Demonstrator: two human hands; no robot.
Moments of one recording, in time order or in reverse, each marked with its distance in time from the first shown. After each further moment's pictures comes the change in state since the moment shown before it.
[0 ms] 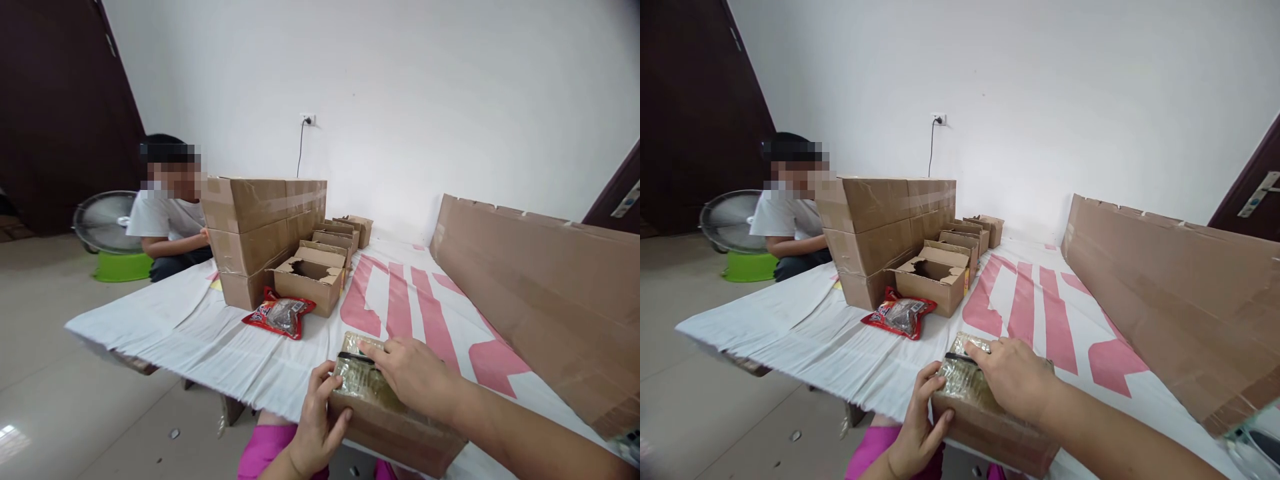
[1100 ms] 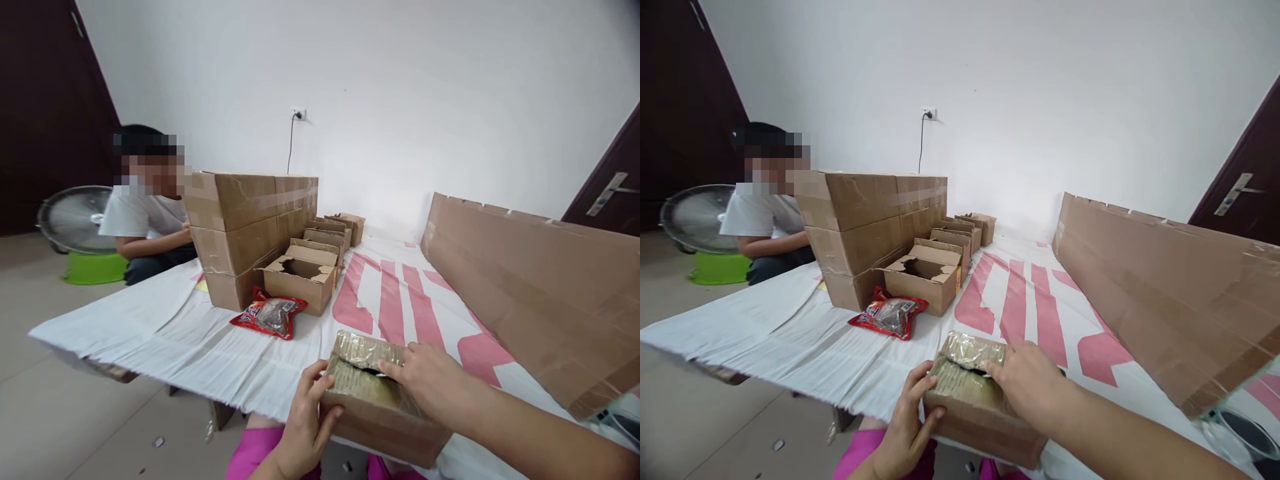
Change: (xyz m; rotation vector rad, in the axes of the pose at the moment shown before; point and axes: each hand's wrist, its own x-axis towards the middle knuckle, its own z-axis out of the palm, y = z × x) left_hand -0.002 -0.002 -0.007 0.085 -0.039 0.014; right_hand -0.028 0.009 -0.001 -0.216 -0.156 -0.012
